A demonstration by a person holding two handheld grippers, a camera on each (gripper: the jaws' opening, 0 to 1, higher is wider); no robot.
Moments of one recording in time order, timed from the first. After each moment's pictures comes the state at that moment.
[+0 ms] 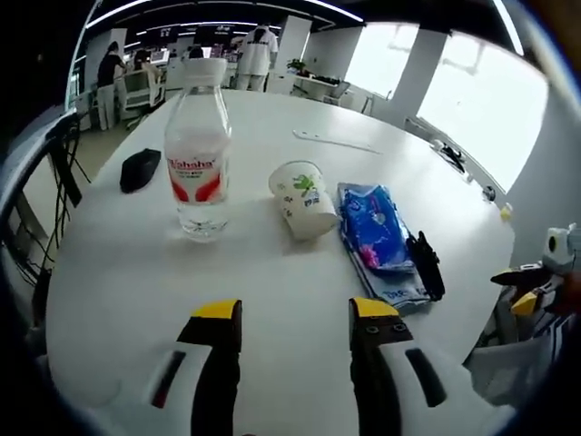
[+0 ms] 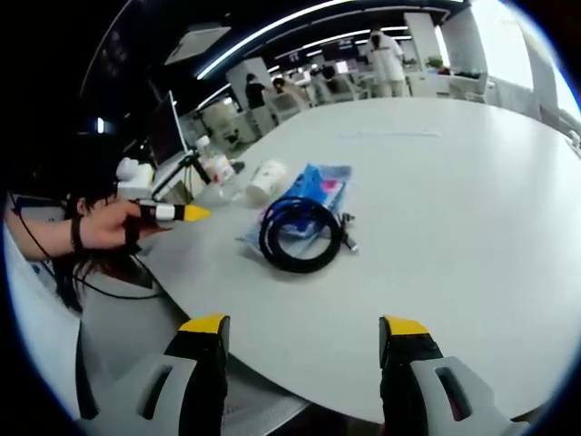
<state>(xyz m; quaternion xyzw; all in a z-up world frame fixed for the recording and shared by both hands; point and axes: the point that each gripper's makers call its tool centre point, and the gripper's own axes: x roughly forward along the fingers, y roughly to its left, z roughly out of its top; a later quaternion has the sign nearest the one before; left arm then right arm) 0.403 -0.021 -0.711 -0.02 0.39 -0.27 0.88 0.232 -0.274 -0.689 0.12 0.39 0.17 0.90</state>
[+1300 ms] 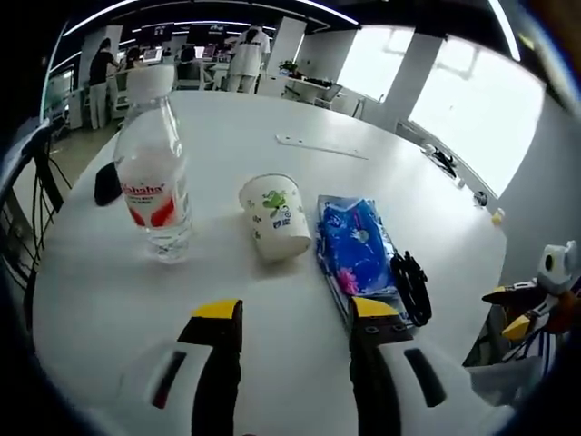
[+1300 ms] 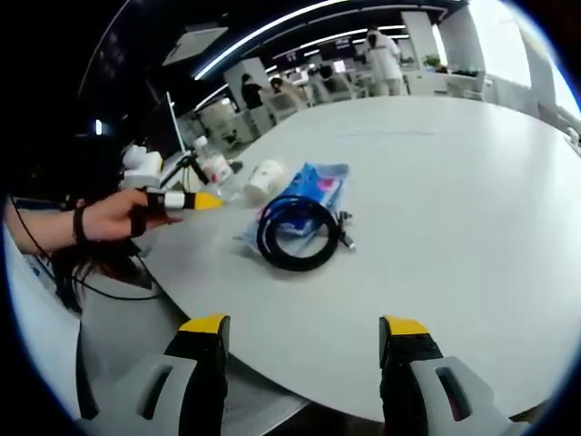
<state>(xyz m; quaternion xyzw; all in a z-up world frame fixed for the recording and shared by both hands) 0.416 -0.057 -0.706 -0.04 0.39 -0.29 0.87 0.231 -0.276 -0.692 0.12 0.39 0.17 0.90</state>
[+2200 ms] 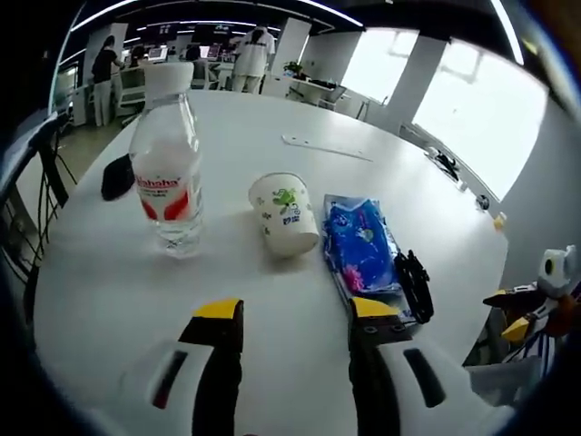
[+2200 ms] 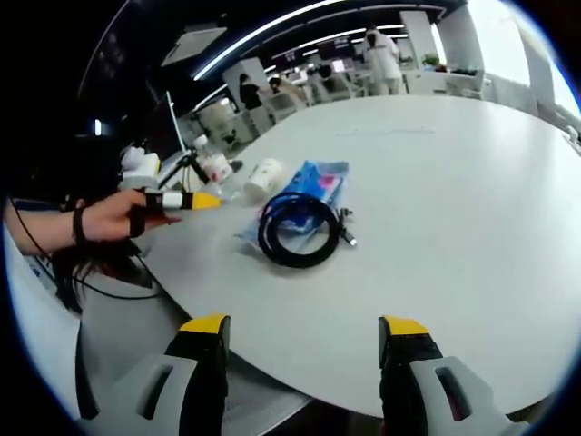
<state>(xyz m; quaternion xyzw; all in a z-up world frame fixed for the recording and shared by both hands) 0.416 -0.046 -0.706 -0.04 0.39 -0.28 0.87 0.228 -0.273 -0.693 0.12 0.39 0.17 0.90</state>
